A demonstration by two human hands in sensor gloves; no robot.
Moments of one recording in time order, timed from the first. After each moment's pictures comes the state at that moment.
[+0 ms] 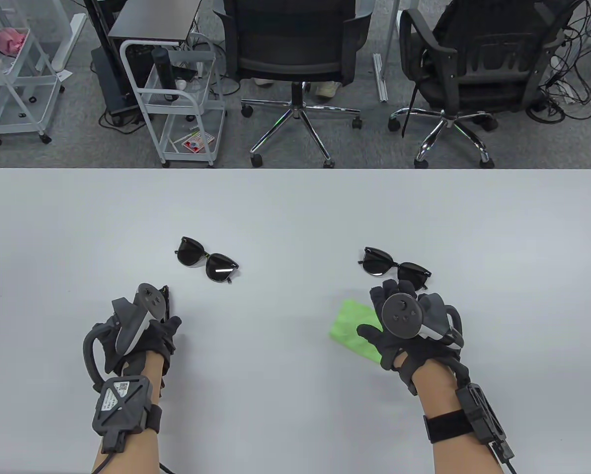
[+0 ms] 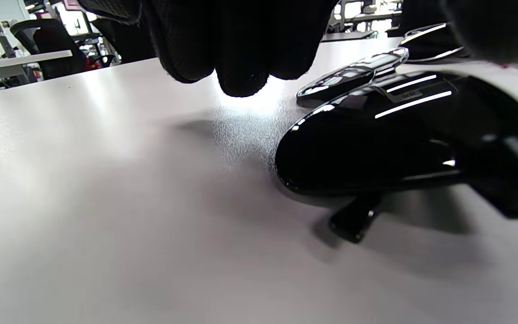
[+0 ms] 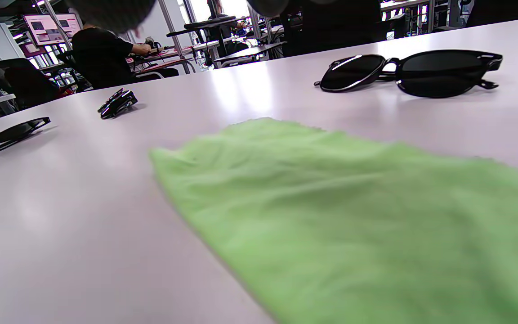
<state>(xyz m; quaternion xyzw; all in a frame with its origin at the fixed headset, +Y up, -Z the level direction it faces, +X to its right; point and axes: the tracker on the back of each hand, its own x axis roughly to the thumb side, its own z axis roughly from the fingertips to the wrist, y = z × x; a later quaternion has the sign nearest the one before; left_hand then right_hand) -0.312 -0.738 -0.325 -0.13 0.24 -0.04 0.96 0.165 -0.716 -0.301 0.14 0.09 0.98 0.12</state>
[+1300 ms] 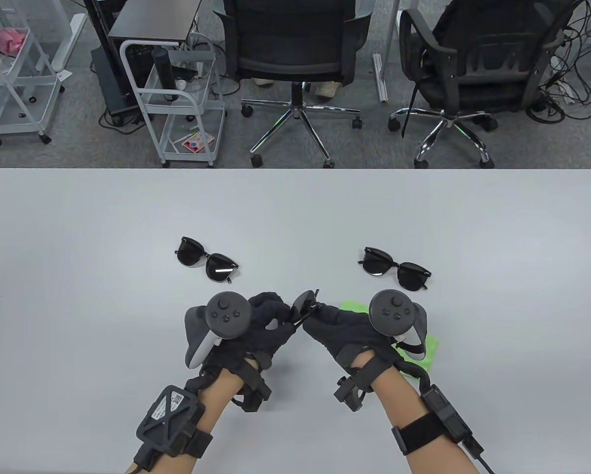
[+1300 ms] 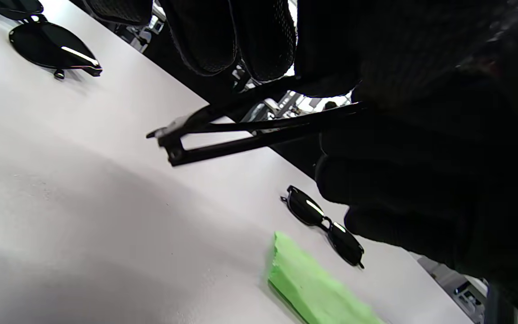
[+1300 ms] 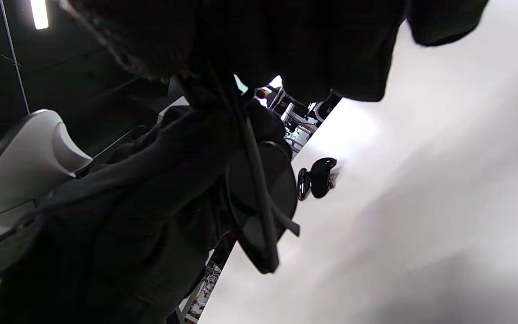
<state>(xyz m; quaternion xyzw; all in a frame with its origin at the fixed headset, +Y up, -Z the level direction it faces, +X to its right) -0.139 -0.688 -0.285 -0.08 -0.11 0.31 0.94 0.096 -0.702 -0.290 0.17 0.07 0.83 0.52</state>
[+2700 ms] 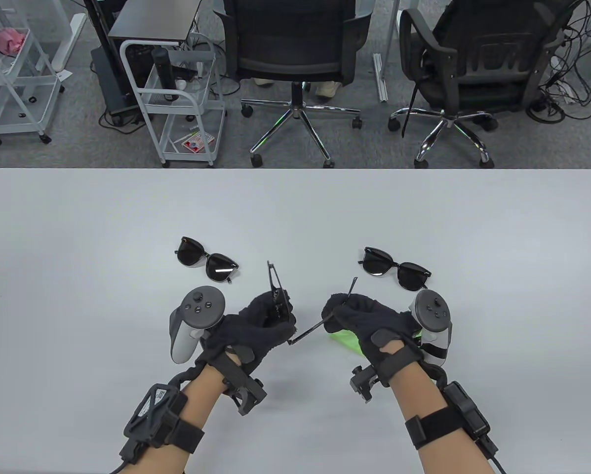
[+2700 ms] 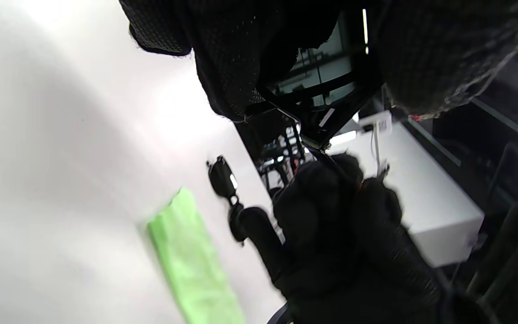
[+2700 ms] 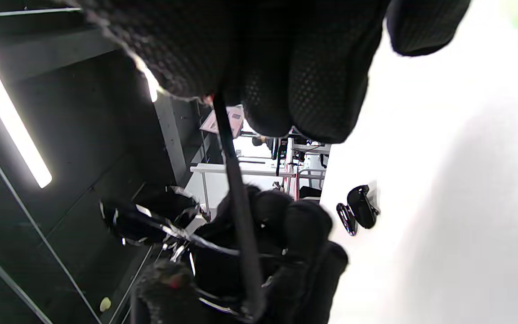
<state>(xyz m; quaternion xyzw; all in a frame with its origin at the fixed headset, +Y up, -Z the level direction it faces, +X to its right) -0.167 -0.704 -0.299 -0.17 -0.12 0.55 0.80 0.143 -0.730 -0.298 0.06 0.08 0.70 0.71</state>
